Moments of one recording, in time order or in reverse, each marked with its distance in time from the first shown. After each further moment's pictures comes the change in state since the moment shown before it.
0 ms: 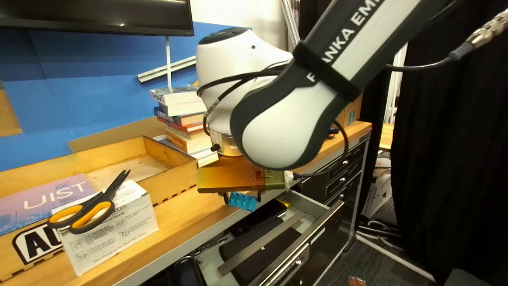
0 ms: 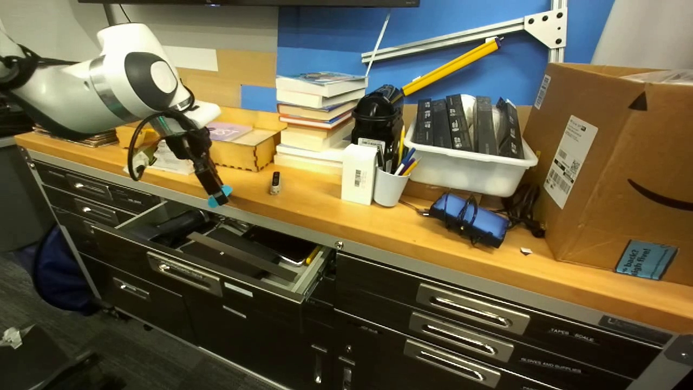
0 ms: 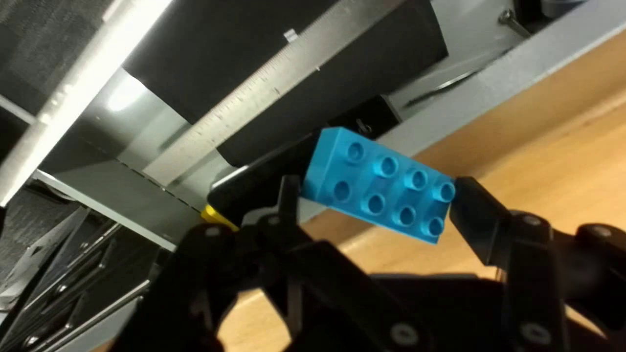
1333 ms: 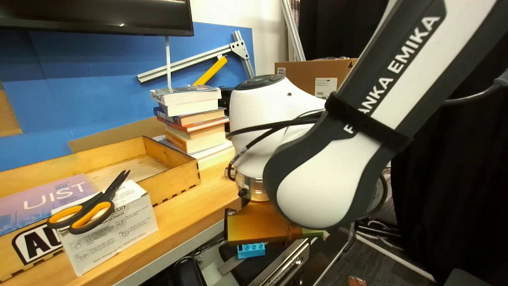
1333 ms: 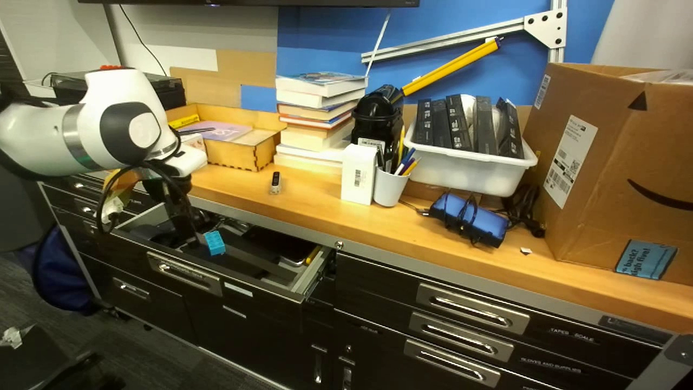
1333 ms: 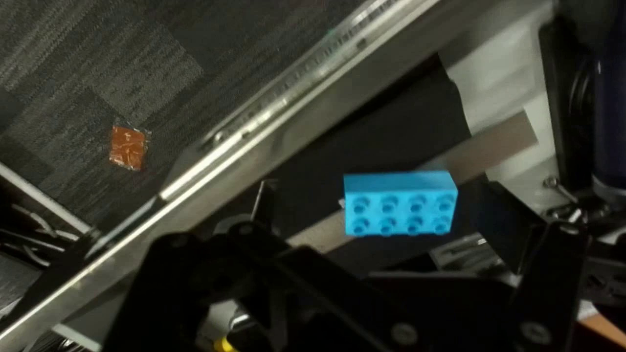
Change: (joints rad) arm -0.008 0.002 0.020 -0.206 0.163 0.151 -0.153
